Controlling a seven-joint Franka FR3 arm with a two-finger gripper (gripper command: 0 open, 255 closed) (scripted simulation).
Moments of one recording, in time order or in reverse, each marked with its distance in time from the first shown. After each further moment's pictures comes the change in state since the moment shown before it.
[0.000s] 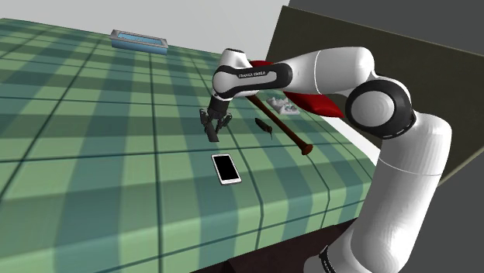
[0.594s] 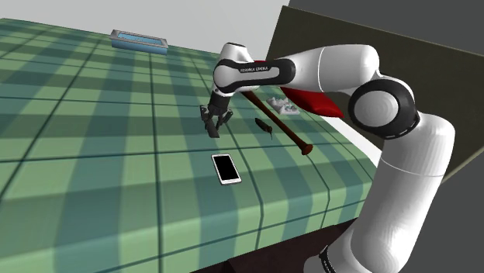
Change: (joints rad) arm 0.001 -0.017 0.002 0.026 0.002 -0.045 0.002
